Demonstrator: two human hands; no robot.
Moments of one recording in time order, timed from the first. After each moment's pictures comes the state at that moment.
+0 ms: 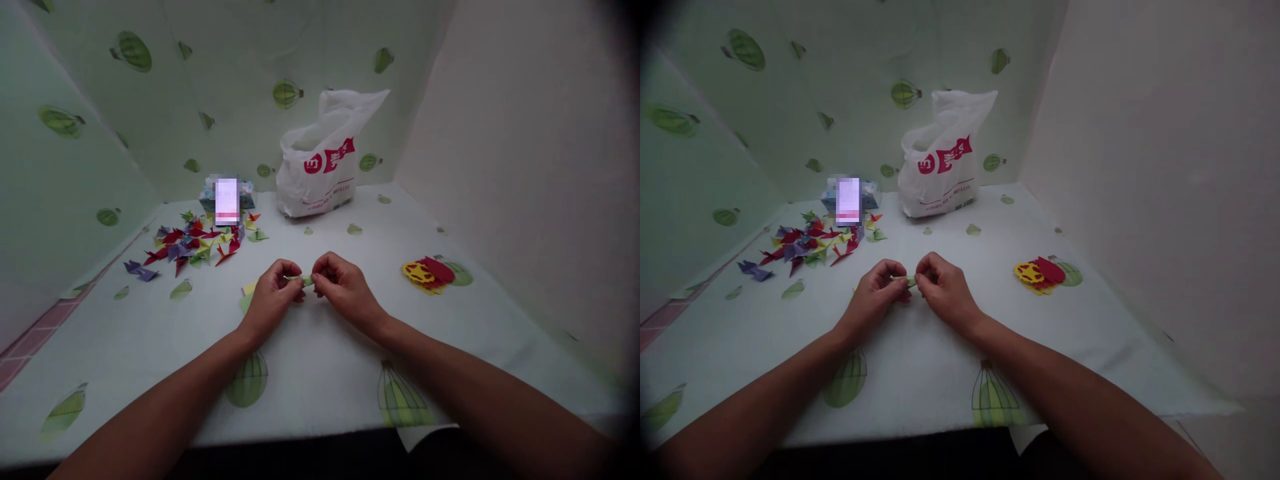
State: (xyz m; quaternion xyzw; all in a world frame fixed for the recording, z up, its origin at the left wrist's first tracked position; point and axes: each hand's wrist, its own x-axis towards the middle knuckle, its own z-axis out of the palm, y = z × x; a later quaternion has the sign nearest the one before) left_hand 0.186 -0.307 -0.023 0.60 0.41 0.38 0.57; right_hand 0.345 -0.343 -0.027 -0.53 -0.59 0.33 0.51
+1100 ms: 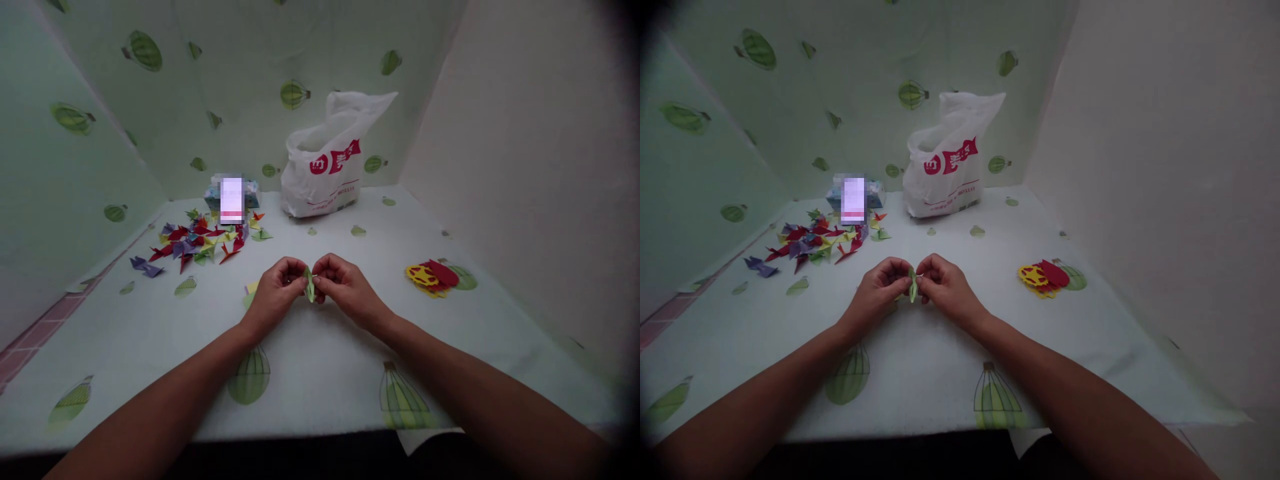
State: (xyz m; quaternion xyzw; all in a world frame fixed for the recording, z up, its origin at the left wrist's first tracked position) left_hand 0.184 -0.297 -0.029 0.62 0.37 0.40 0.56; right_hand 0.345 -0.340 -0.027 -0.45 -0.55 0.49 0.51
